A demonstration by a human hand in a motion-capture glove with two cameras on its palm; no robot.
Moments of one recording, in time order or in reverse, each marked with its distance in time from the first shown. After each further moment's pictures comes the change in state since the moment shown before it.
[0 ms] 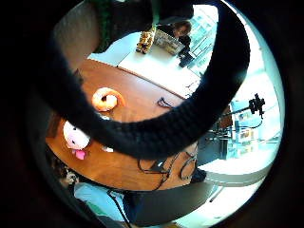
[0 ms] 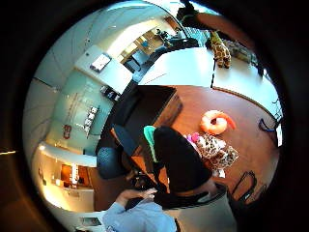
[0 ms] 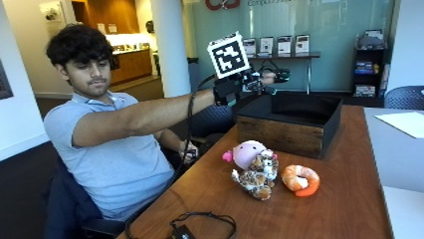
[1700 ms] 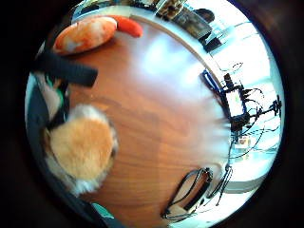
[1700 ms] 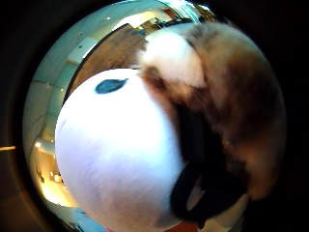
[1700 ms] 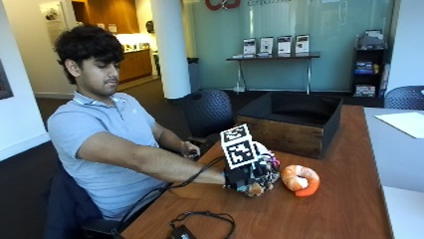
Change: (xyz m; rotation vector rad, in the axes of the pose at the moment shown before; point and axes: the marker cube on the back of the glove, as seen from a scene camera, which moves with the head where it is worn) arm 0.025 0.060 0.256 -0.020 0.024 -0.086
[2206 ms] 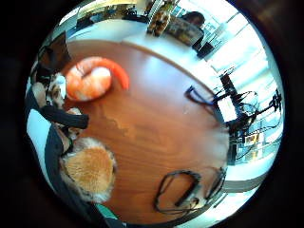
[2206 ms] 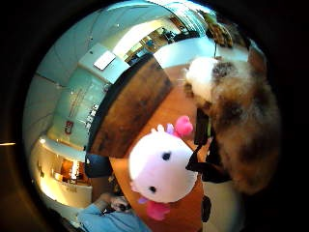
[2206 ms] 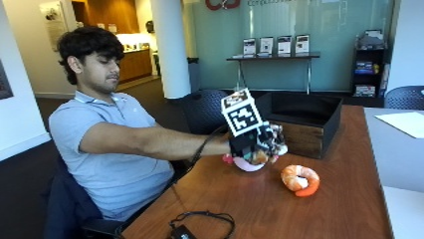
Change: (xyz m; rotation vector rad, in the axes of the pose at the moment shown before) arm -0.013 -0.049 -0.102 0.100 -0.110 0.027
